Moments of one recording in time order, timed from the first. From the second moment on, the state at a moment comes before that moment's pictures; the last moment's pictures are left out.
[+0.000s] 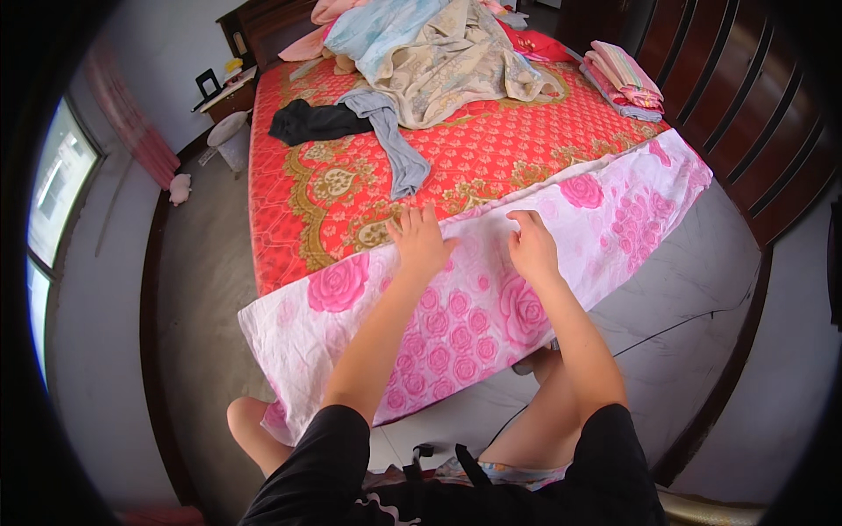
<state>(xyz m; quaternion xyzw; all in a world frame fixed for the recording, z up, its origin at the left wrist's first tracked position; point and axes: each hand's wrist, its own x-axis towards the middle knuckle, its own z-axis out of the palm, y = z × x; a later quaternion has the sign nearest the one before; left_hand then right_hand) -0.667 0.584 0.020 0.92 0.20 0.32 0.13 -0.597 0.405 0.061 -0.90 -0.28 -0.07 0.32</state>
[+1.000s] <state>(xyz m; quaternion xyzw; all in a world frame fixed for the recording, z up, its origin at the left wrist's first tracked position) -0.677 0.568 0.018 0.97 0.03 0.13 0.22 -0.534 0.384 0.036 -0.93 -0.33 0.03 0.17</state>
